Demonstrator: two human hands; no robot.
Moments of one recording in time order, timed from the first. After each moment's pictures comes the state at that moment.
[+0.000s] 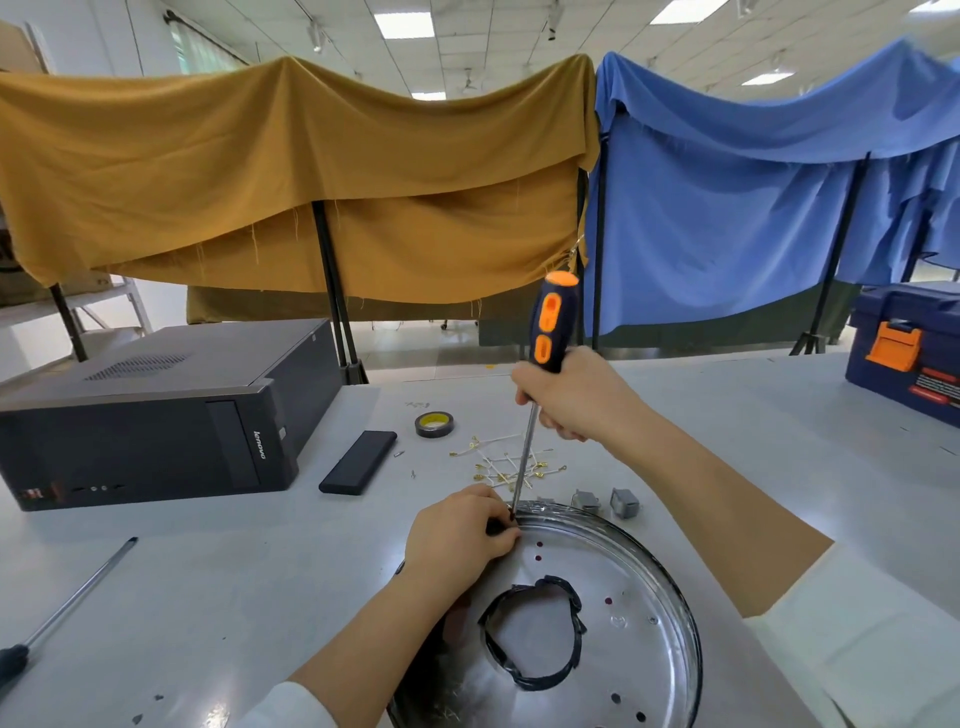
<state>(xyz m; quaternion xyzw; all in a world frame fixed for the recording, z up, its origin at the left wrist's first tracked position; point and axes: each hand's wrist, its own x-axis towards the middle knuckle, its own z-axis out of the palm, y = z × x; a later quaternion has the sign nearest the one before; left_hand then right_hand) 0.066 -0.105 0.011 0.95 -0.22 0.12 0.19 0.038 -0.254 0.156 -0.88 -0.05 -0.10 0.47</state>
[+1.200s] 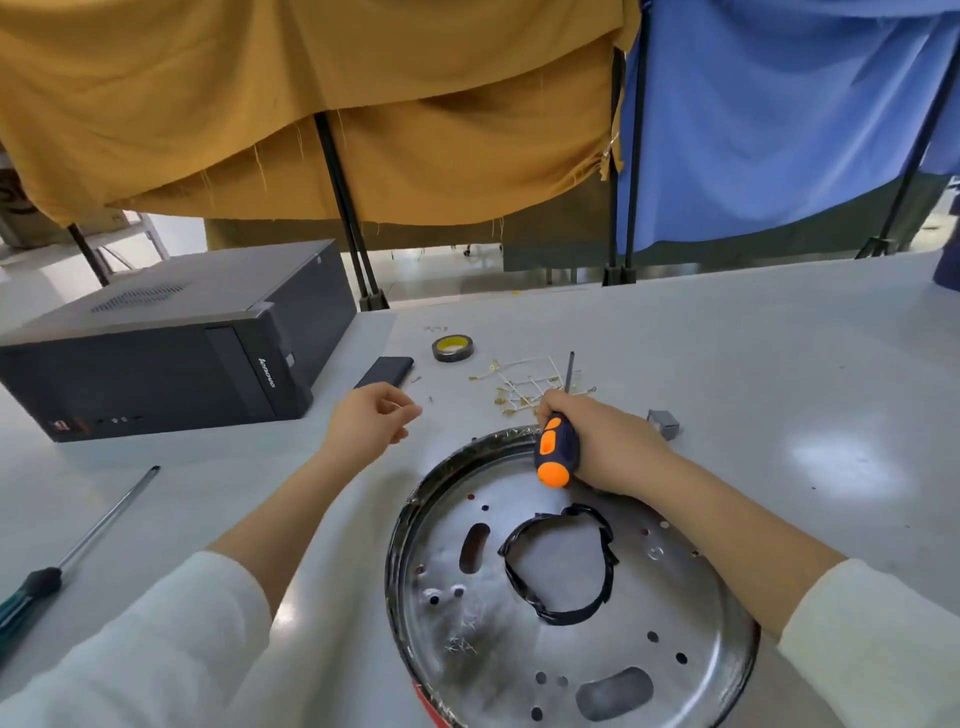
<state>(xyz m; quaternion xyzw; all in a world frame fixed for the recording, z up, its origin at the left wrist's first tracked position) 0.129 -0.013 0.012 0.90 0.02 0.07 0.44 0.061 -0.273 0.019 -0.97 -0.13 -0.04 0.22</state>
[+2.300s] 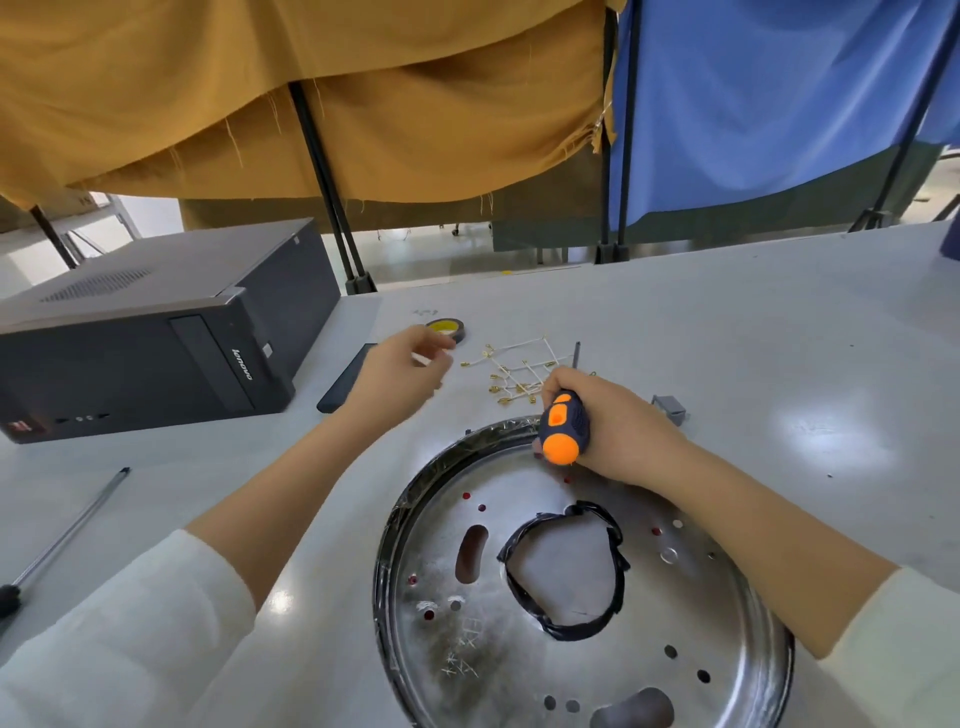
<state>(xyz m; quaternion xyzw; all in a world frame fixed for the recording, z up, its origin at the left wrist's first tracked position) 0.143 -0.056 0.039 0.89 -0.13 0.10 0.42 0.064 -0.273 0.019 -0.93 -0.13 -0.06 0.32</state>
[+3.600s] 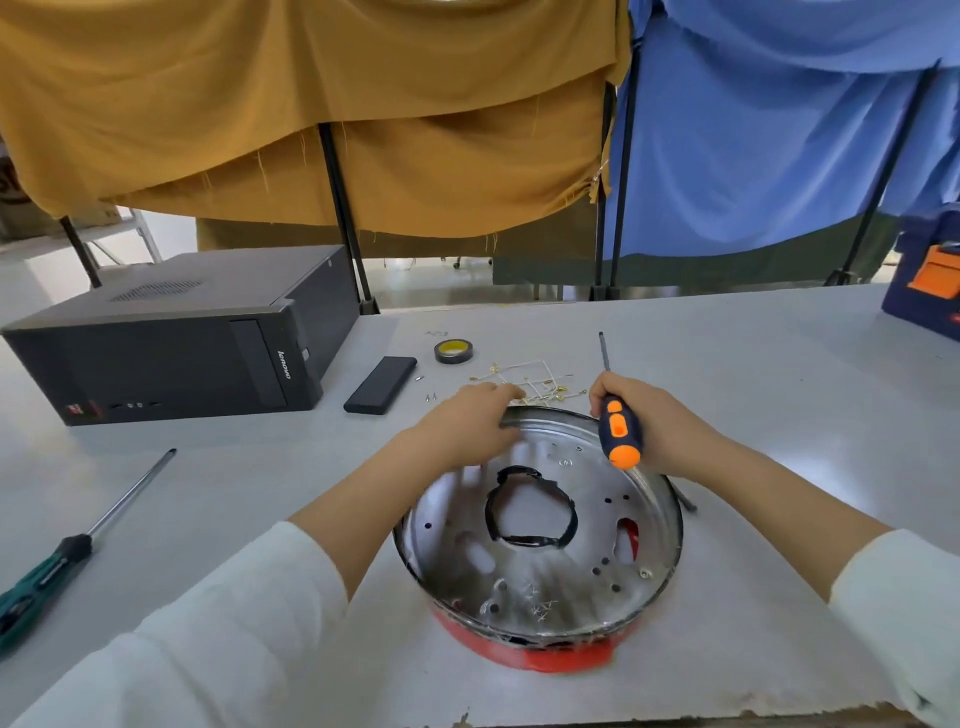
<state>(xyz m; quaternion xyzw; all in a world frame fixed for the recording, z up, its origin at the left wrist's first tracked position) 0.073 -0.092 0.049 0.96 -0.24 -0.02 0.11 0.022 -0.308 0.045 -0.93 -0.15 -0.09 0.31</state>
